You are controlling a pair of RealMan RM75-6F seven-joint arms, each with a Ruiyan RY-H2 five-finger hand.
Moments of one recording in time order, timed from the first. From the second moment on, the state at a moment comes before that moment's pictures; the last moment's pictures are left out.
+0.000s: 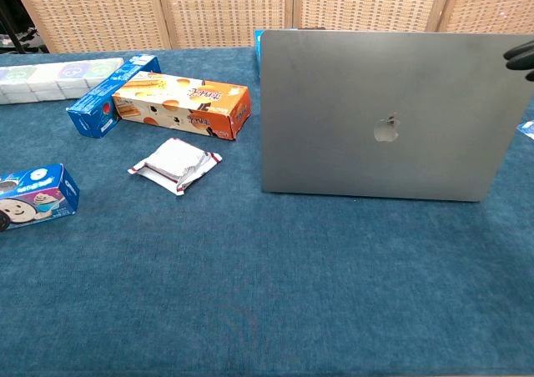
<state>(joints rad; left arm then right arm) -0.09 -1.19 -0.12 -1.66 1.50 1.57 -0.34 0.29 -1.08 -0.10 -1.73 -1.91 1.41 0.19</state>
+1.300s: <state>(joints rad) -0.06 -1.16 -0.13 -1.67 1.51 1.63 -0.41 0.45 -1.17 -0.02 -1.69 -1.77 1.21 0.24</state>
